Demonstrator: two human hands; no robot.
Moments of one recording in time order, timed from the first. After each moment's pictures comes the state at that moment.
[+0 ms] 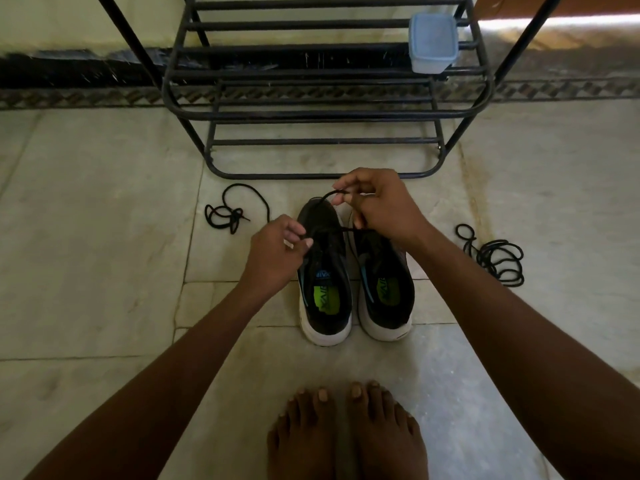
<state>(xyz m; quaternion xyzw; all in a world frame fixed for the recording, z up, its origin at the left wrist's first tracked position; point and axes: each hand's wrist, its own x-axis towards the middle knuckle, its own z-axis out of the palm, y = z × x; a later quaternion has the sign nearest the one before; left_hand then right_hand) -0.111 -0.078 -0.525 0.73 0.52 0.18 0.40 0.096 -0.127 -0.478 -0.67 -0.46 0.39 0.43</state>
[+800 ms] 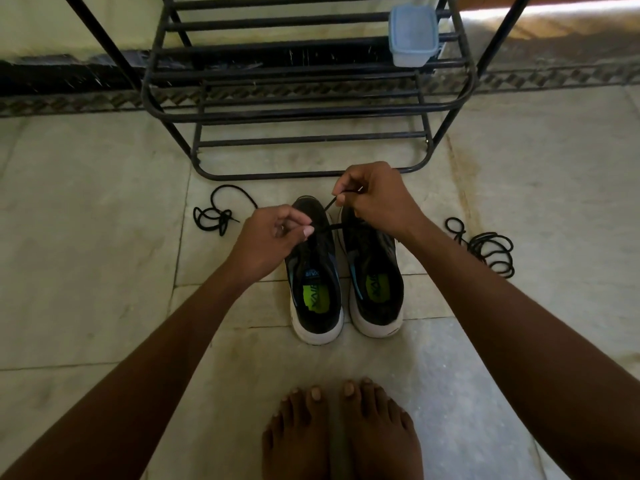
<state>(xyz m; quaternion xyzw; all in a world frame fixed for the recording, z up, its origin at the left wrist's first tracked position) -0.099 -0.063 -0.506 0.76 0.42 0.16 0.46 0.118 -0.126 -0.488 -0.71 -0.53 0.29 0.37</state>
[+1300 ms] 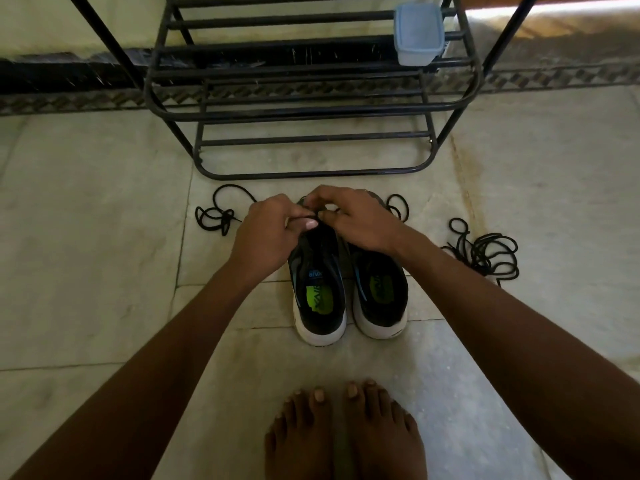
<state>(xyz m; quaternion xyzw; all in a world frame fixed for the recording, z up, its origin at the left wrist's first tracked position) -0.090 -0.057 -0.496 0.84 0.42 0.15 0.31 0.089 -0.124 -0.492 -0.66 -0.63 0.34 0.25</state>
